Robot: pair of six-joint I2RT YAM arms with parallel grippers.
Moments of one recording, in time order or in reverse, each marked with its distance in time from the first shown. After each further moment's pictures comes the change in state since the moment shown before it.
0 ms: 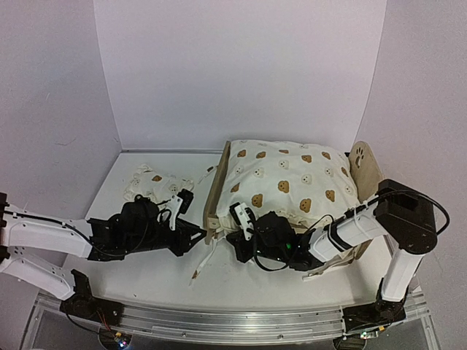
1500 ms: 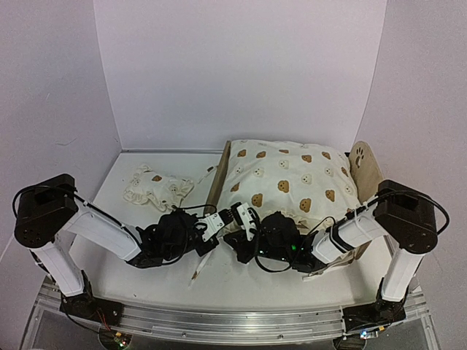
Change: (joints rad) left arm -0.053 0.517 0.076 0.535 -0.299 0.827; right arm -0.022 -0.013 -0.060 0.149 -0.117 -0.004
